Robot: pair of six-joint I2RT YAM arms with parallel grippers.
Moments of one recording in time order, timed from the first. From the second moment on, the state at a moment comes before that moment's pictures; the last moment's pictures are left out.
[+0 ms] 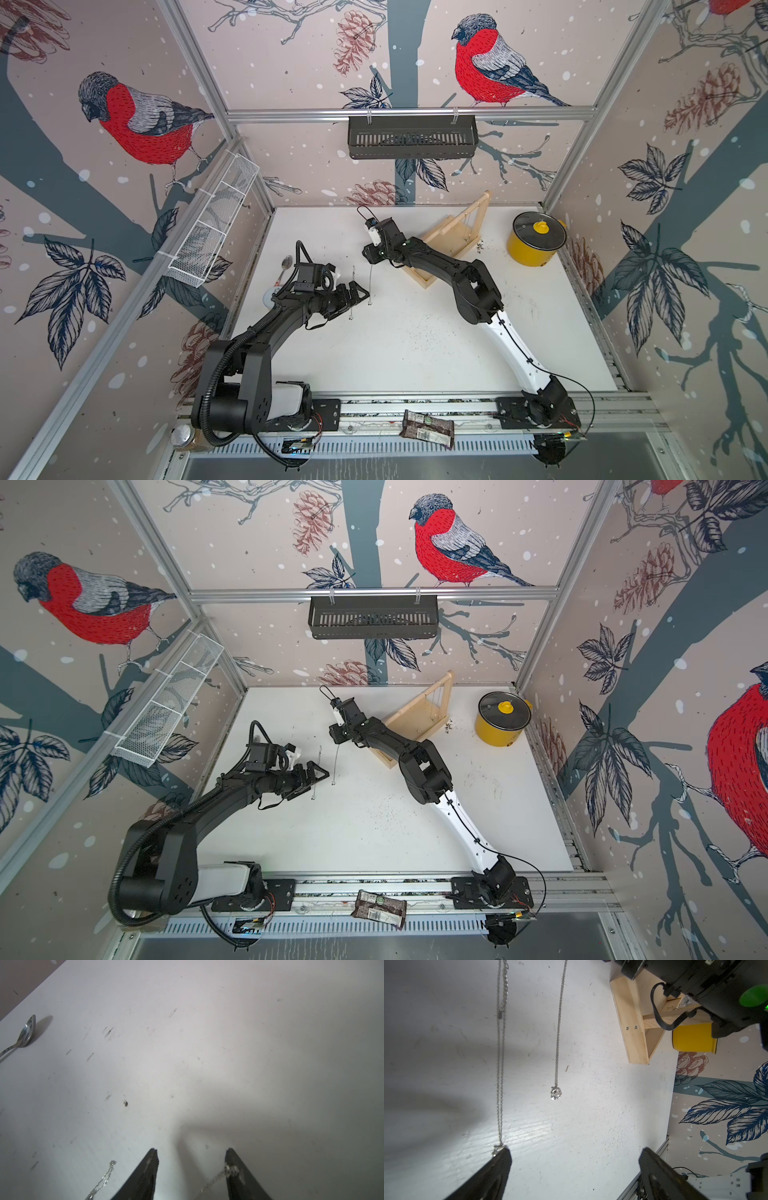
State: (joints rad) left arm -0.10 1.32 0.64 -0.31 0.65 -0.52; right arm 0.75 2.65 2.25 -0.31 -0.16 0.16
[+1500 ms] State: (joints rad) left arm -0.32 1.56 0.65 0.18 0.52 -0.66; right arm 0.74 2.67 2.24 -0.25 -0.19 0.16
